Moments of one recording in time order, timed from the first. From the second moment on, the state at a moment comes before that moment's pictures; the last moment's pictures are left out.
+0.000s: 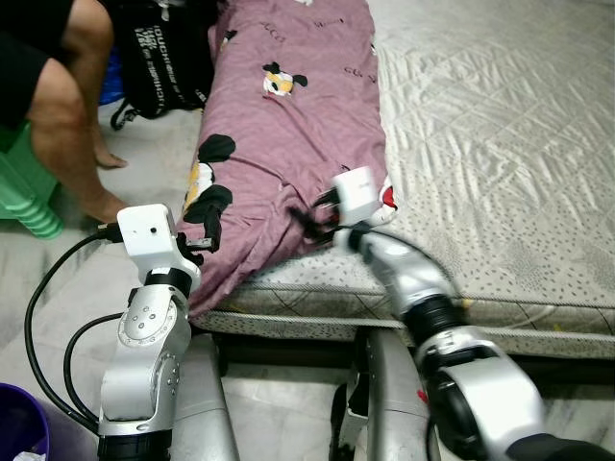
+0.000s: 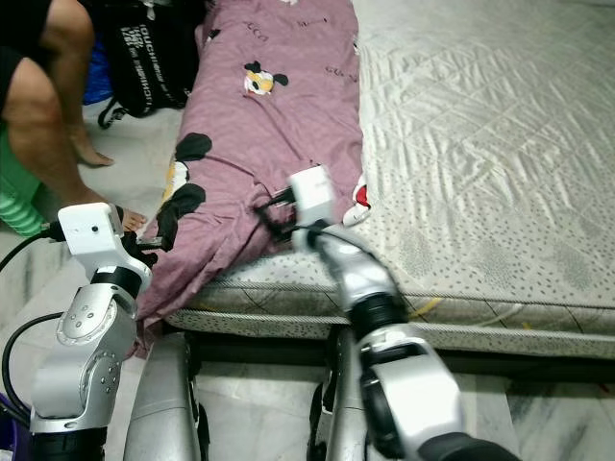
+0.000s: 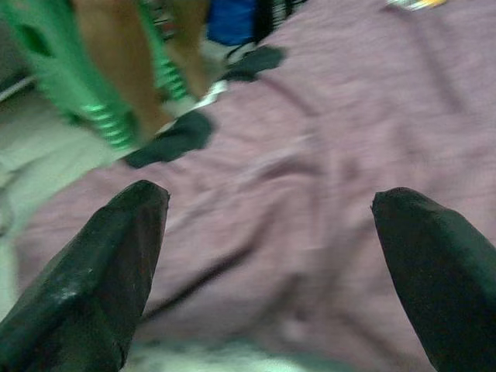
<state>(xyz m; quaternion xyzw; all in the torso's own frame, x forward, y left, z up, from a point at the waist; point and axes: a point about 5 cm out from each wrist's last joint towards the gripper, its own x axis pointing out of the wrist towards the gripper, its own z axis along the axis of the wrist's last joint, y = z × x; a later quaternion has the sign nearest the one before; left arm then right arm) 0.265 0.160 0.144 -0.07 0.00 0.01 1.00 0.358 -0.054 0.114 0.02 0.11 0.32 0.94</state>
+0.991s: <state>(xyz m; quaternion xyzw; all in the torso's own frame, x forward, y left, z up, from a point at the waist) 0.234 0.146 0.151 -0.08 0.03 0.01 1.00 0.373 -0.037 0.131 0.12 0.09 0.19 0.97</state>
